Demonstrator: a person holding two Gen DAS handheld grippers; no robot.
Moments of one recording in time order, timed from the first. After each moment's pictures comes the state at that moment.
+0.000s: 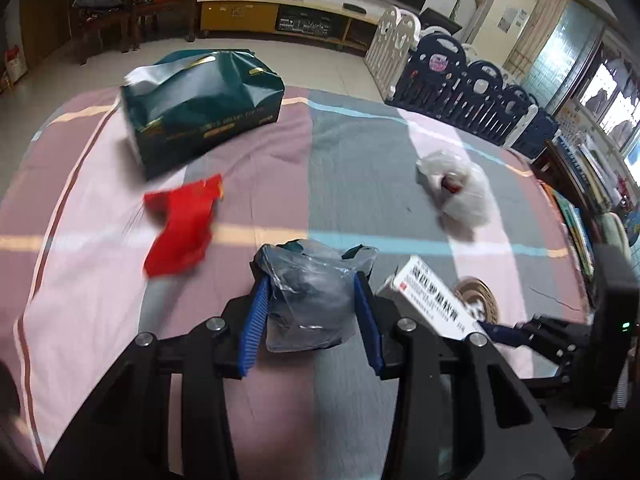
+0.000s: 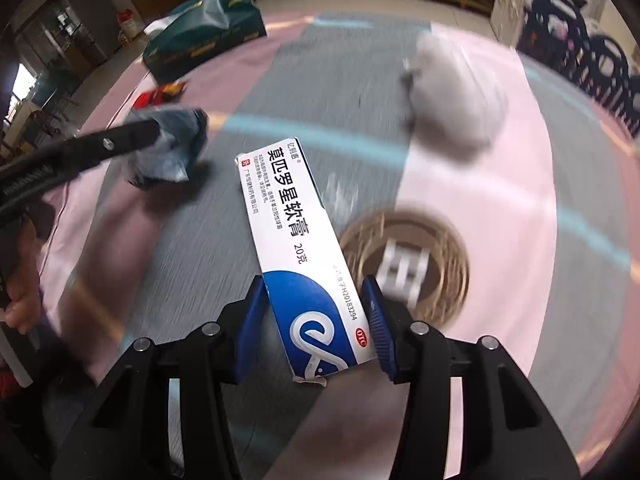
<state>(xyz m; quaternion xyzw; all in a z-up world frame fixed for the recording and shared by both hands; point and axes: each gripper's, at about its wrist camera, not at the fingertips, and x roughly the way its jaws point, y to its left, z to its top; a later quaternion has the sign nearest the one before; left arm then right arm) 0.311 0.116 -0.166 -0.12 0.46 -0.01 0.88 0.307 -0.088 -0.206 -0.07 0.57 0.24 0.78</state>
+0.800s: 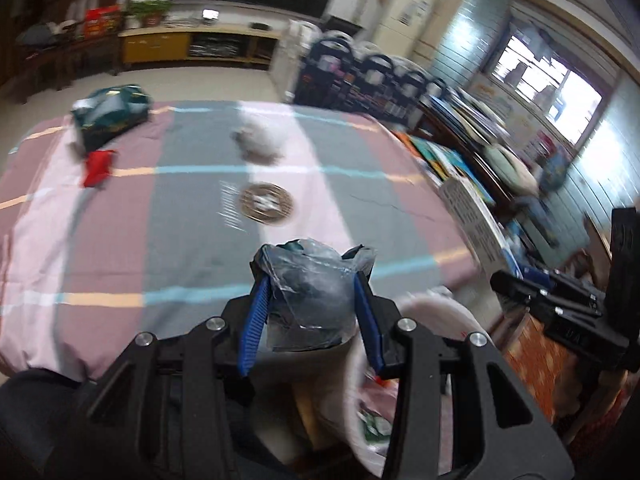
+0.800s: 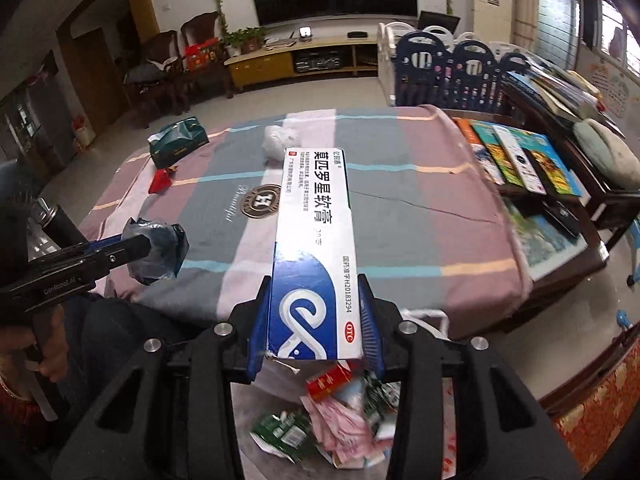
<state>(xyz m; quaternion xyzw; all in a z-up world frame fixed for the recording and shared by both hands) 0.120 -0.041 -0.084 -0.09 0.43 -0.17 0.88 0.076 -0.285 -0.066 0.03 0.43 0.10 0.90</state>
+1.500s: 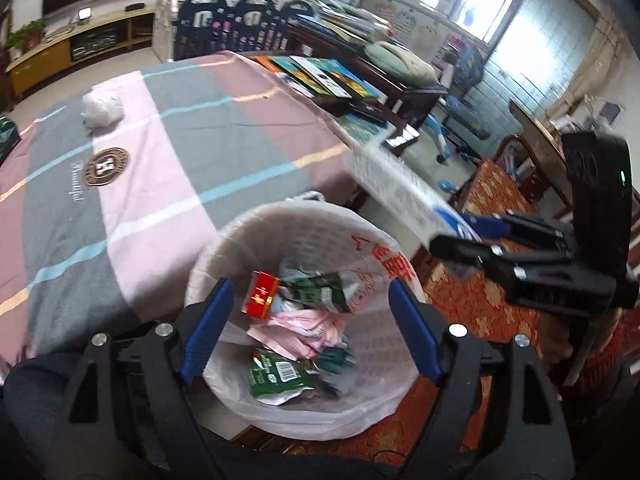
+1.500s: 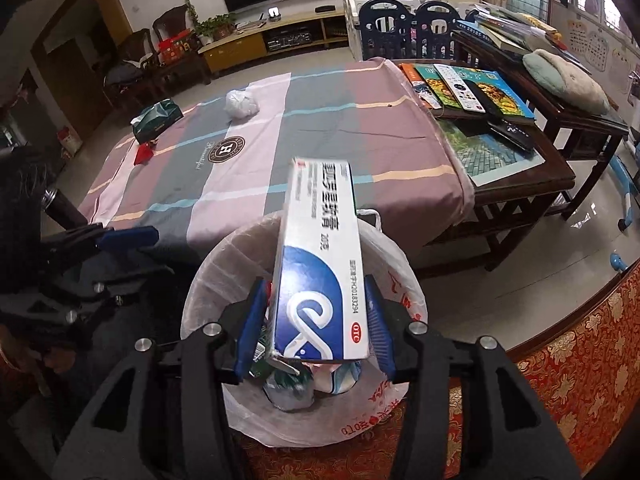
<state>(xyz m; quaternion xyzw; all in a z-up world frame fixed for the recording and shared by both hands) 0.068 -0.153 -0.098 0.00 0.47 -0.32 0.82 -0.001 -0.353 -0.087 0.06 0.47 0.08 0.88</state>
